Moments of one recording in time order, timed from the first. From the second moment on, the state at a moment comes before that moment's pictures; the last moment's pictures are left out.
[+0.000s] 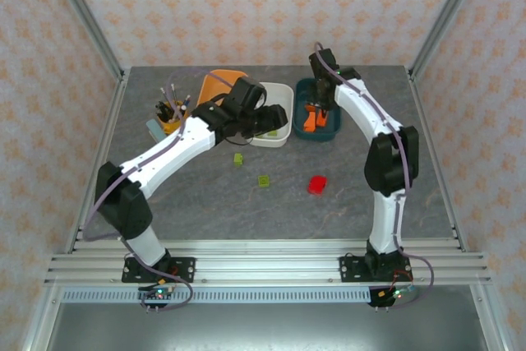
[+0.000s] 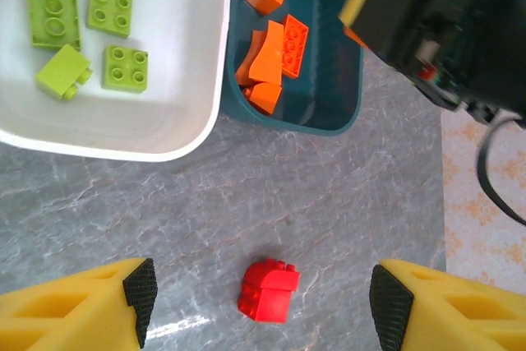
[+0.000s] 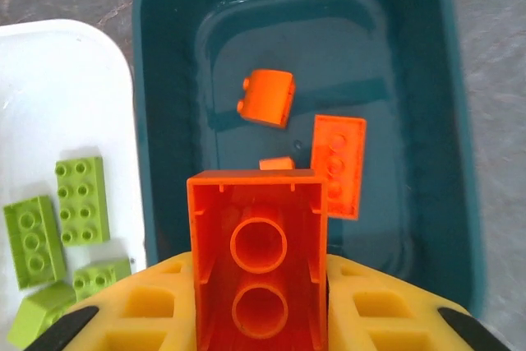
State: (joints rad) left arm -0.62 1.69 1.56 -0.66 0.10 -0.87; right arm 0.31 2.06 1.91 -0.91 0.10 0.51
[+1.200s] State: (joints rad) left arm -0.62 1.86 1.72 -0.65 0.11 -0.86; right arm 0.27 2.42 2.22 -1.07 -0.11 0.68
